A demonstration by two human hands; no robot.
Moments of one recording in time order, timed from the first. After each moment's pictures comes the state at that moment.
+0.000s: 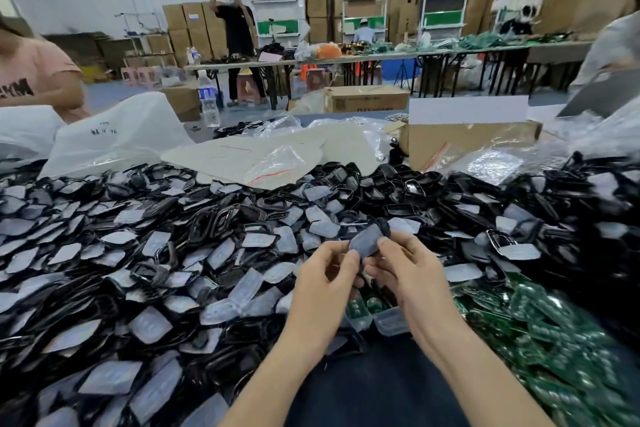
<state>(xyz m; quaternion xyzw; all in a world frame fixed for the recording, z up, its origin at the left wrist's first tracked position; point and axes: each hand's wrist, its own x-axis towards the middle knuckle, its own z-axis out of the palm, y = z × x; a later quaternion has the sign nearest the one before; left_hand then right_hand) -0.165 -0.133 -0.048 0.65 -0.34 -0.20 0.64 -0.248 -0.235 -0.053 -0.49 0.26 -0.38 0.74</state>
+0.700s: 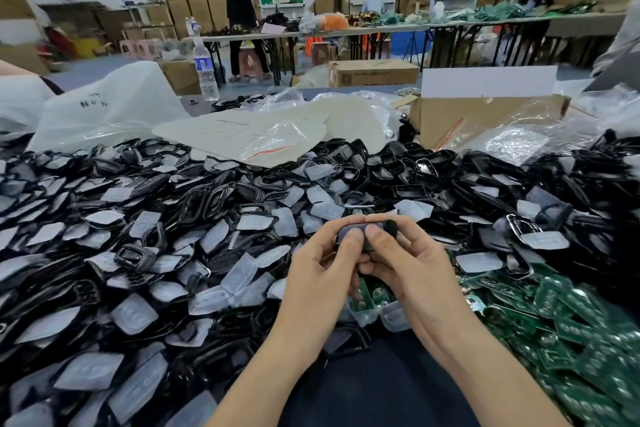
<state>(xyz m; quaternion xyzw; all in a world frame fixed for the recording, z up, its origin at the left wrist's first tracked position) -0.159 -0.132 -0.053 0.60 -0.38 -0.21 0.68 -0.249 -0.225 -0.049 -0.53 0.15 -0.34 0.76</state>
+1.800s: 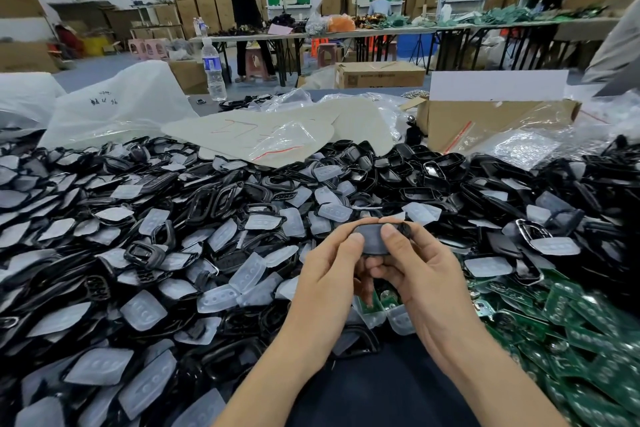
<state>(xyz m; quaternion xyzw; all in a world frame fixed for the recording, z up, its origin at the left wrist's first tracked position) -0.164 -0.127 -0.045 0.57 -0.36 -0.27 0.69 -0.249 -0.218 -0.047 -0.52 0.17 -0.36 0.76</state>
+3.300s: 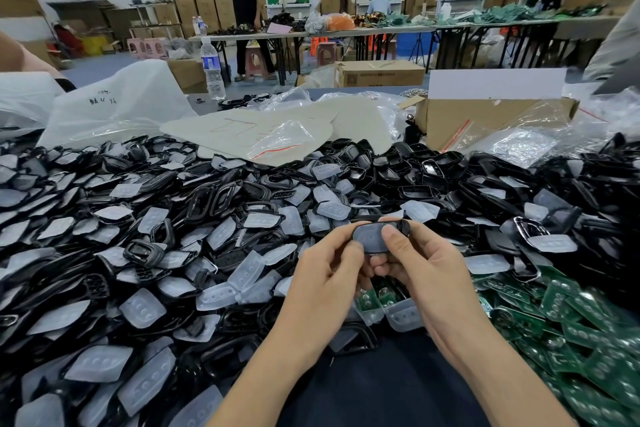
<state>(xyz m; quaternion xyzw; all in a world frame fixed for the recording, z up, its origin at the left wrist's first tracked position) -0.156 -0.124 -0.051 0.63 -0.41 -0.22 0.62 -0.253 -0.229 -0.051 -0.56 0.19 -0.35 0.73</state>
